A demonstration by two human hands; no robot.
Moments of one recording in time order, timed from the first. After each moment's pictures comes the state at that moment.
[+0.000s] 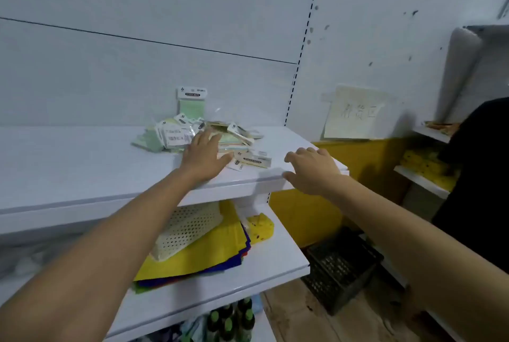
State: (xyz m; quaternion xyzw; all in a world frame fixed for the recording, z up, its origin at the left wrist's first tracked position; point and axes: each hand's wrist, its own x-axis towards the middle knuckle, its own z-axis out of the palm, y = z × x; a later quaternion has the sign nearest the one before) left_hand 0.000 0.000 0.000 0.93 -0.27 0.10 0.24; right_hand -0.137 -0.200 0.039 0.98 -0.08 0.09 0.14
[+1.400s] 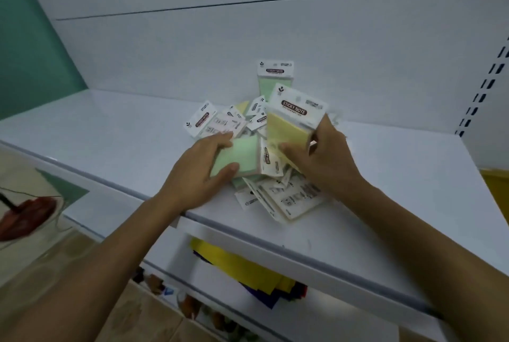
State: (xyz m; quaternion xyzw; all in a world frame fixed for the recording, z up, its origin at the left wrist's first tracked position) left_hand 0.005 -0.022 -0.009 0.95 -0.05 0.25 0.17; right_hand 0.077 -0.252 0.010 0.79 0.31 0.13 -0.52
